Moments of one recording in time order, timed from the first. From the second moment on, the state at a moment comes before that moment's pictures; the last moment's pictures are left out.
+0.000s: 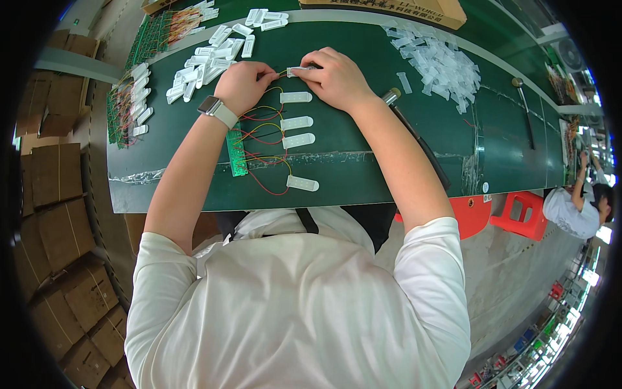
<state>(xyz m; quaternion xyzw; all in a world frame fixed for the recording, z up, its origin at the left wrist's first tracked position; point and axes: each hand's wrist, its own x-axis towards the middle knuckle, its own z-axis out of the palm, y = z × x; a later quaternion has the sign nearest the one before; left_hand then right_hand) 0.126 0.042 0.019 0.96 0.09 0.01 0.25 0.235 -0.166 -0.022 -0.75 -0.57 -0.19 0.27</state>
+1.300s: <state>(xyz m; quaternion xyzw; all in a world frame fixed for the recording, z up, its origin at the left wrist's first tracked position) 0.137 0.062 -0.011 0.97 -0.06 0.11 0.22 0.227 -0.156 -0.030 -0.79 -0.51 -0.12 0.32</state>
